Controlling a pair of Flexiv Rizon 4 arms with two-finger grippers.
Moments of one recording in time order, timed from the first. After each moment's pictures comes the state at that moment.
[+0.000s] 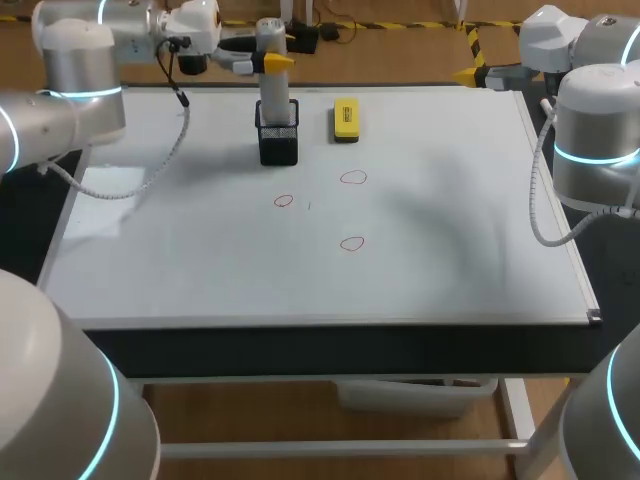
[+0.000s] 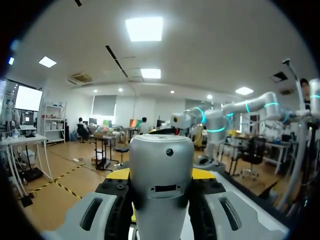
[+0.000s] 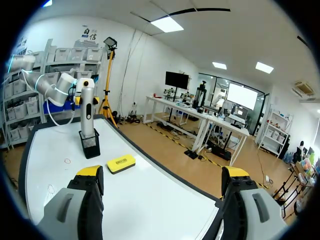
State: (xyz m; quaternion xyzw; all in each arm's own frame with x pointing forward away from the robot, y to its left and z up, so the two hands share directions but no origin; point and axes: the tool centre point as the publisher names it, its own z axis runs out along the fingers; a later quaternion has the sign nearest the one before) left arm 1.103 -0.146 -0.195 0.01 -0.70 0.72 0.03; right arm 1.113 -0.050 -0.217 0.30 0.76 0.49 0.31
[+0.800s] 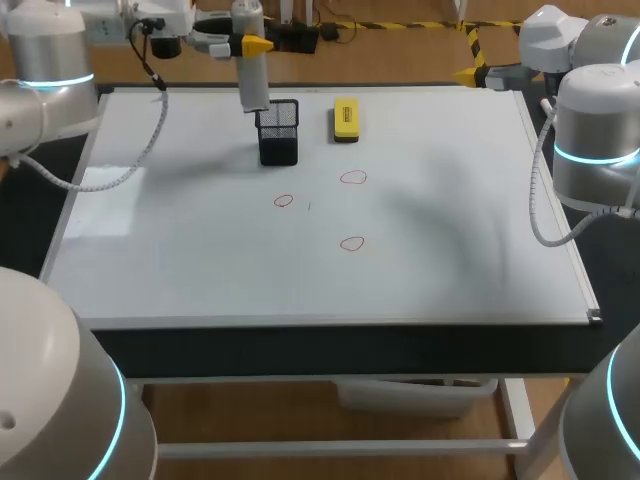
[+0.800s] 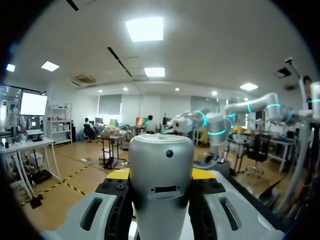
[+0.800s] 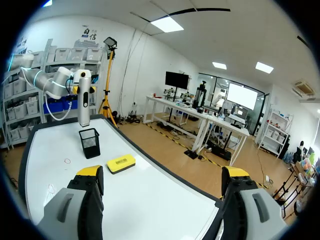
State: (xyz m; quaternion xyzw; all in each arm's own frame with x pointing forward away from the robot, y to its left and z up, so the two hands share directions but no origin) left arm 1.097 -0.107 -0.163 0.02 -0.71 0.70 0.00; right arm 1.113 -0.050 -0.217 0.30 0.76 0.49 0.31
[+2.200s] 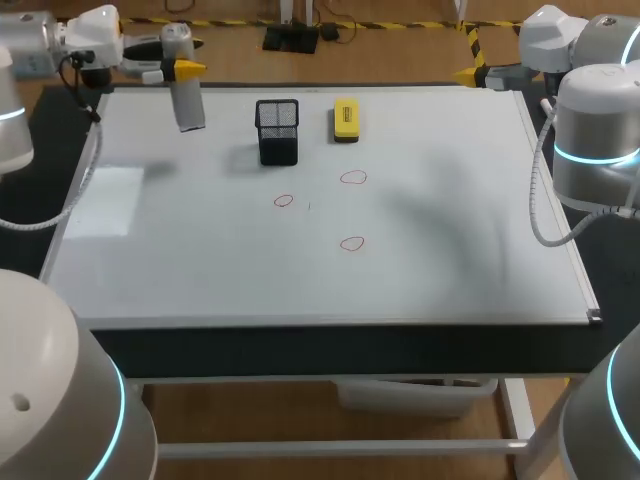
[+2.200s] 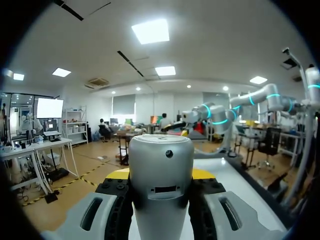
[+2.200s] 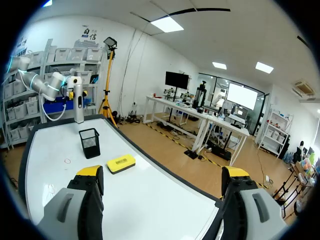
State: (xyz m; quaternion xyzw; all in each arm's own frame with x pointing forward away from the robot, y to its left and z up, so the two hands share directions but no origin) left arm 1.087 0.007 -0.196 0.06 -0.71 0.70 -0.06; right arm 1.113 -0.050 -0.217 0.30 0.76 0.49 0.31
